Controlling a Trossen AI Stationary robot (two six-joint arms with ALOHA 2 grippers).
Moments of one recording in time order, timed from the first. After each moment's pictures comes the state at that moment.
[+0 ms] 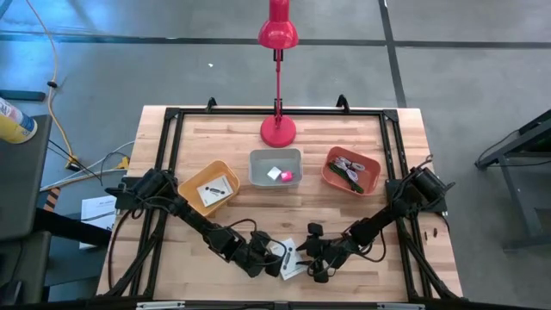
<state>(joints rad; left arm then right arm) -0.46 2.06 1.14 0.11 -0.27 -1.69 0.64 2.00 0.77 0.52 0.37 0.49</state>
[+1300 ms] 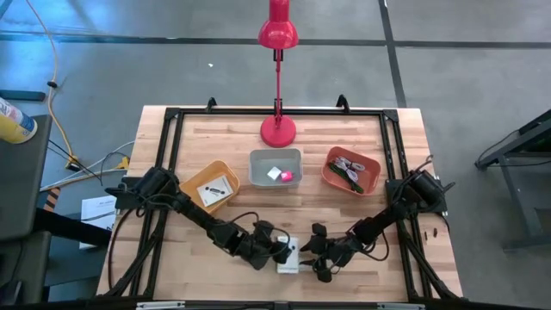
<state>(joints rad) -0.43 2.06 1.14 0.18 -0.45 -1.65 0.67 2.03 0.69 0.64 0.37 0.58</state>
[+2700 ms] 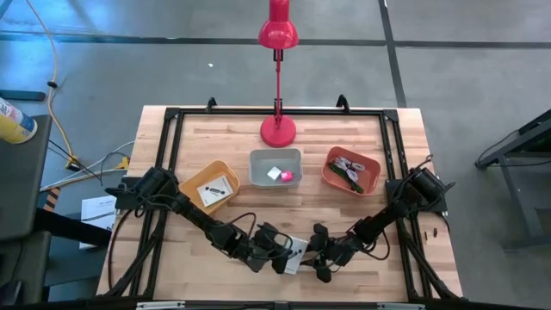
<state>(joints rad) -0.44 2.06 1.14 0.31 -0.51 -1.31 0.67 1.96 0.69 0.66 0.34 0.72</state>
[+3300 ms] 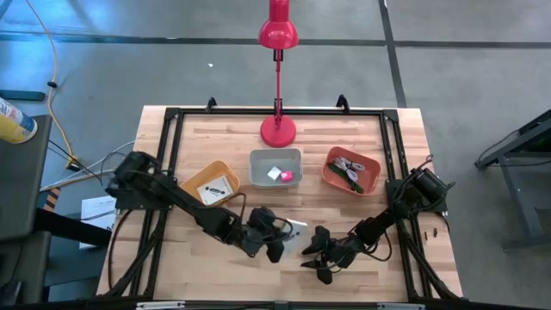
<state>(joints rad) -0.39 1.82 1.14 0.07 -0.53 -1.03 0.69 1.96 0.69 0.68 0.34 0.81</state>
